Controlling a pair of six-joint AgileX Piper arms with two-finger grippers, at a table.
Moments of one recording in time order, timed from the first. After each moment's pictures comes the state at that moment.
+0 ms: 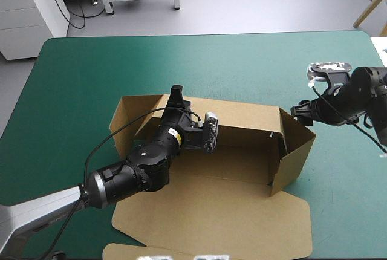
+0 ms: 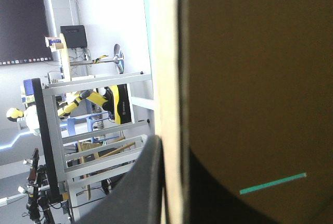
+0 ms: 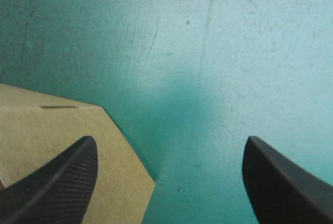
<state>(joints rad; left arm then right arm) -1.03 1.47 -1.05 1.19 0.68 -0.02 0.02 1.37 -1.33 0.09 1.20 -0.08</state>
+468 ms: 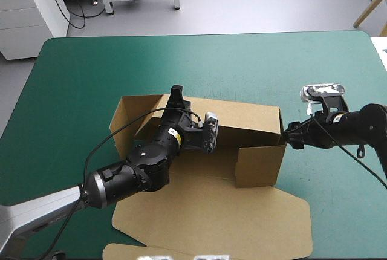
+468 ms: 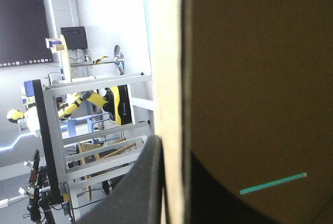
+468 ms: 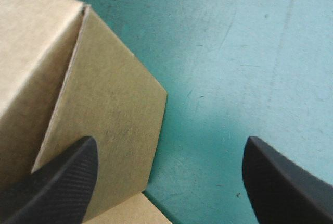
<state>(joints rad) -1.03 1.46 -1.04 1.19 0.67 -0.01 0.02 1.16 -1.06 0.33 1.04 -0.28</state>
